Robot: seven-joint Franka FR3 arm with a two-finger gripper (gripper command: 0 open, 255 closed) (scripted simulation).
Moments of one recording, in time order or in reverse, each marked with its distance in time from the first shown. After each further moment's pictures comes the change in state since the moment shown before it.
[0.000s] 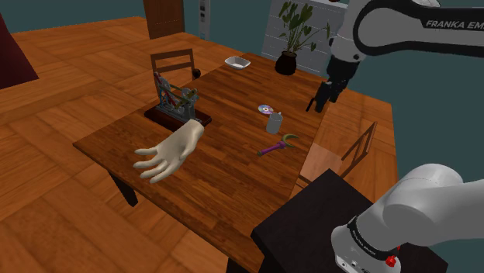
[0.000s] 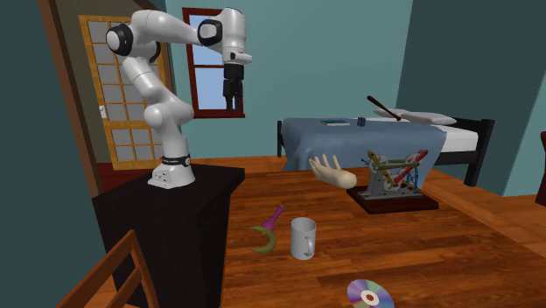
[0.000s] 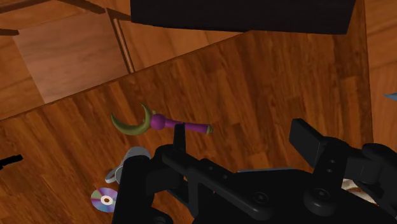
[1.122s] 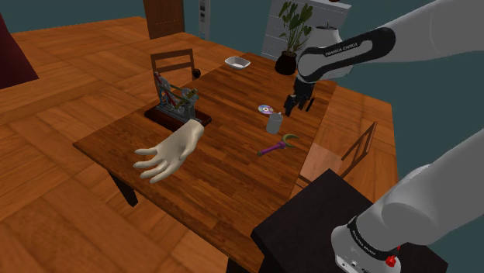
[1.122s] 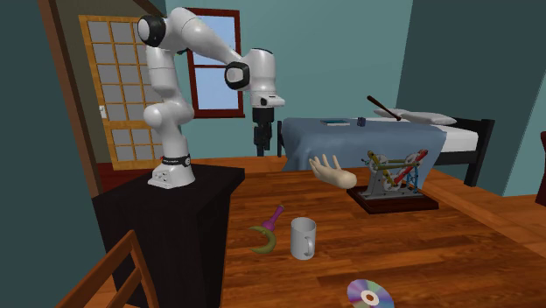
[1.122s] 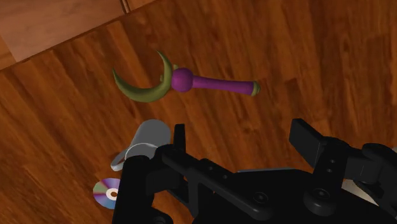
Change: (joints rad) arm -0.027 0.584 -0.141 0.128 0.052 0.510 -0.125
